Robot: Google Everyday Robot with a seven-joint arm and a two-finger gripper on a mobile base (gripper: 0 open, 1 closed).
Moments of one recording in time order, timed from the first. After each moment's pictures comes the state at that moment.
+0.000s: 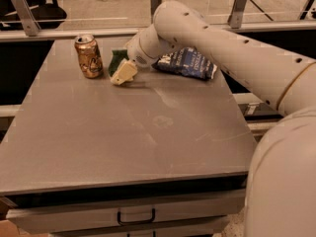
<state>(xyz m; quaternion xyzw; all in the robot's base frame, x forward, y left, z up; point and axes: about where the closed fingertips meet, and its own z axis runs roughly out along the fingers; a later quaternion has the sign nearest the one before) 0.722 0.106 0.850 -0.61 0.67 0.11 0.41</state>
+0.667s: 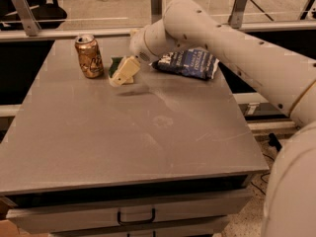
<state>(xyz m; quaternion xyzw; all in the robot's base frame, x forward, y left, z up) 0.713 0.106 0.874 -0.60 0.65 0.14 0.45</state>
